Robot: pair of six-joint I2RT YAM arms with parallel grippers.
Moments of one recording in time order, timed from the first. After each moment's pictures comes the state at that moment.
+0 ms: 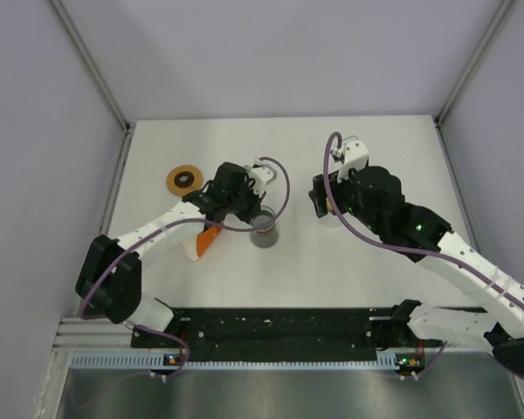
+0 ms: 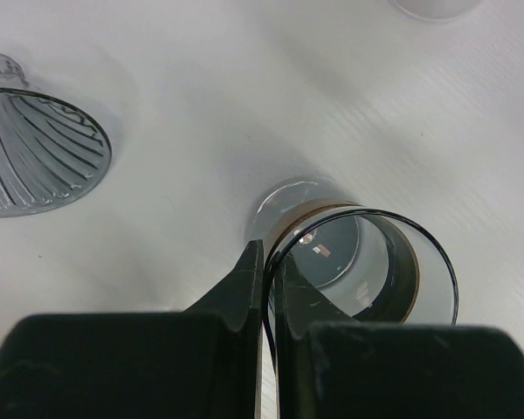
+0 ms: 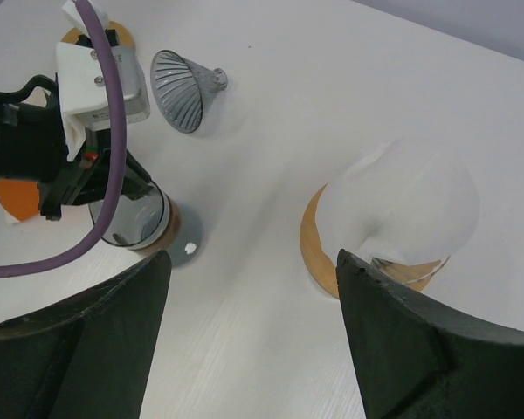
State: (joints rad) left arm -0.58 1.48 1.02 -0.29 0.20 0.15; right arm 0.83 1.02 1.14 -0.48 0.33 0.14
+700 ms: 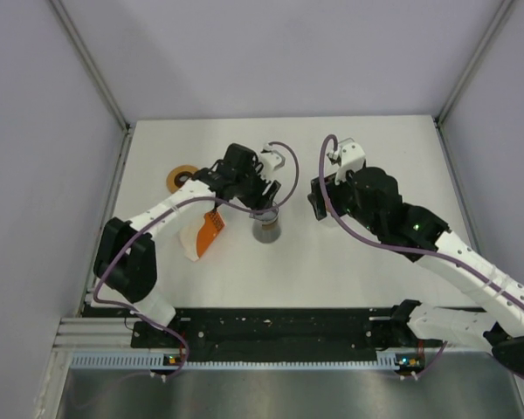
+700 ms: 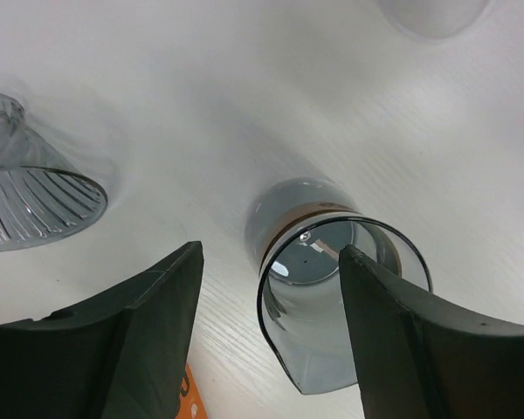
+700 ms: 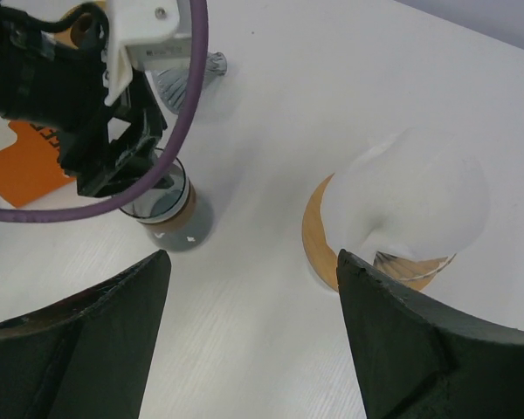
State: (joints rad) left arm -0.57 1.64 1.23 -0.42 0.20 0.19; right arm 0.83 1.03 1.14 -0.49 0.31 0.13
